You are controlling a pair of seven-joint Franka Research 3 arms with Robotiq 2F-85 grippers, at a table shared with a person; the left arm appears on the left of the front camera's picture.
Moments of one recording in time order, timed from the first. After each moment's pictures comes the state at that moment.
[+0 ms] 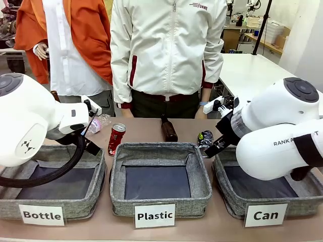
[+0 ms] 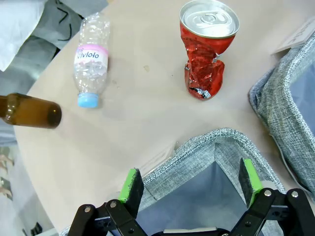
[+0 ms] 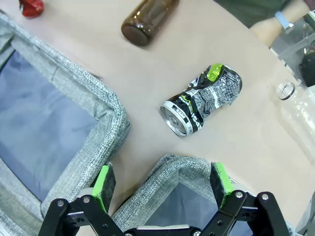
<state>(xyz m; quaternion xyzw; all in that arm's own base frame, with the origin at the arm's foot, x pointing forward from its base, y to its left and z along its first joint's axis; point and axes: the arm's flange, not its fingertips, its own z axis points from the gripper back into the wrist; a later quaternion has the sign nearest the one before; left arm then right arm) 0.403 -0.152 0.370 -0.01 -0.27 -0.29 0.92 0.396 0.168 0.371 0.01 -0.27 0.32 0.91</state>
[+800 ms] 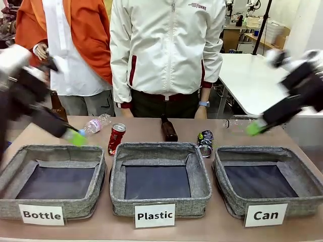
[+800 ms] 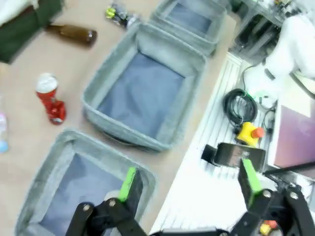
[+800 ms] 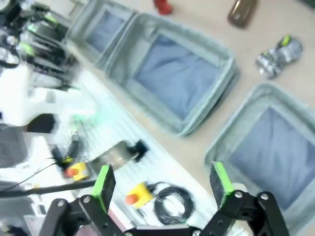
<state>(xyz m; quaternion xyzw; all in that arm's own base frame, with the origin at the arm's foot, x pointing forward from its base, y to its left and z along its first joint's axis) 0.292 -0.091 0.529 -0.35 -0.21 -0.43 0.80 0.300 0.050 0.550 0.33 -0.14 0.27 0.89</state>
